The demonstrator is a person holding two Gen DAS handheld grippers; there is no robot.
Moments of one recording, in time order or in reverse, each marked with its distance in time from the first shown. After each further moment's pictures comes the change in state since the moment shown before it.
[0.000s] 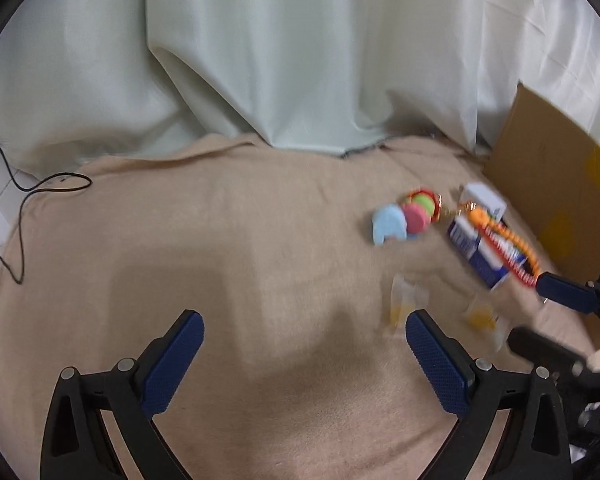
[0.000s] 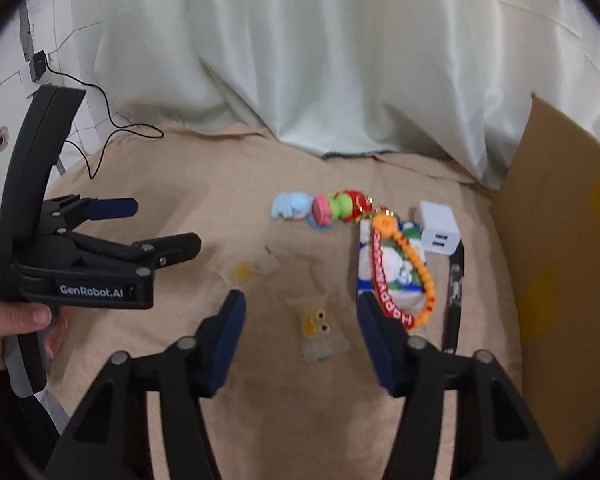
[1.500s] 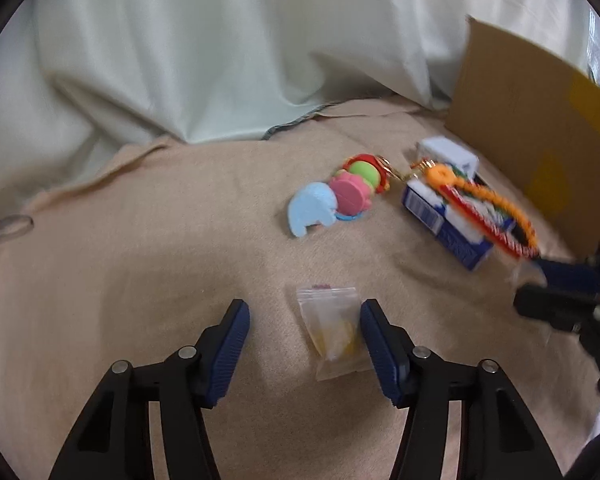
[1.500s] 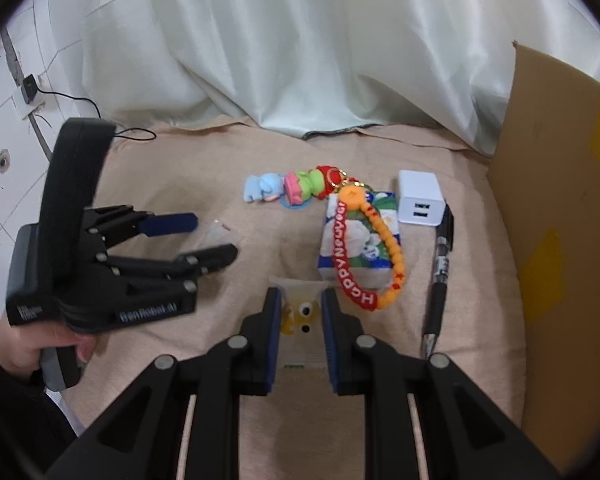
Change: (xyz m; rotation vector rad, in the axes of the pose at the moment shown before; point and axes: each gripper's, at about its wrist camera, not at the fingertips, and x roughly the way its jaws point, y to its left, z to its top) left arm 0.034 -0.056 0.001 0.190 0.016 -0.043; right arm 0.003 -0.033 -0.008 0.062 0.036 0.072
